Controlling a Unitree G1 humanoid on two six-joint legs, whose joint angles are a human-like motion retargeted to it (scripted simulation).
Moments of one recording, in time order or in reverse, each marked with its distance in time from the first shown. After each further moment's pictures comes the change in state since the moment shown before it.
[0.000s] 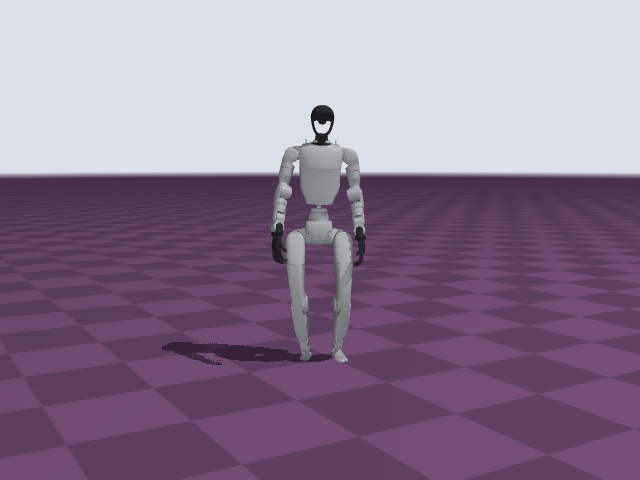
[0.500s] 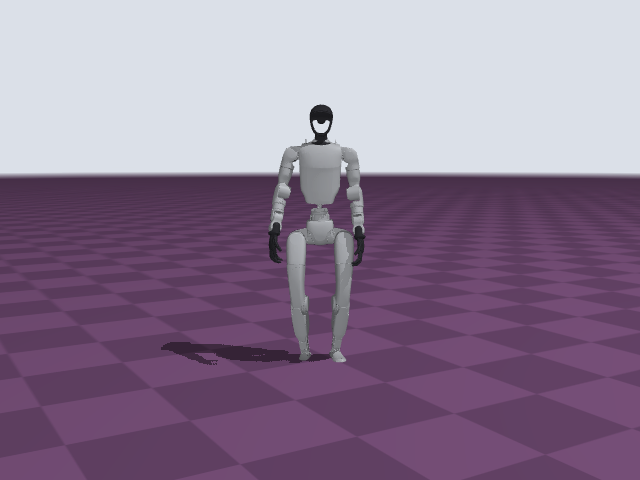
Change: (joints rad) left arm 0.002 -0.022 0.023 0.011 0.004 0.022 0.000; right arm 0.014 -0.024 -0.027 -0.007 0.025 0.011 -0.003; waist -0.023 -0.008 -0.018; left_leg 0.080 -0.048 0.040 -0.124 0.036 0.026; right_leg 0.017 -0.044 0.019 -0.012 -0.005 0.024
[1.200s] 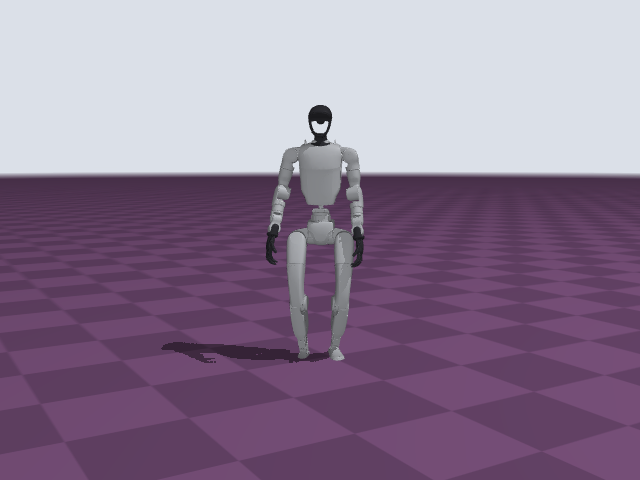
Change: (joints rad) left arm -0.038 -0.019 -0.030 0.013 -0.007 0.001 0.048; right arm -0.014 -0.025 0.000 0.000 0.005 -0.004 -0.097; waist 0.003 0.039 0.006; left_leg -0.108 0.018 0.025 0.160 -0.053 0.038; right_leg -0.071 0.011 0.041 0.042 -0.036 0.003
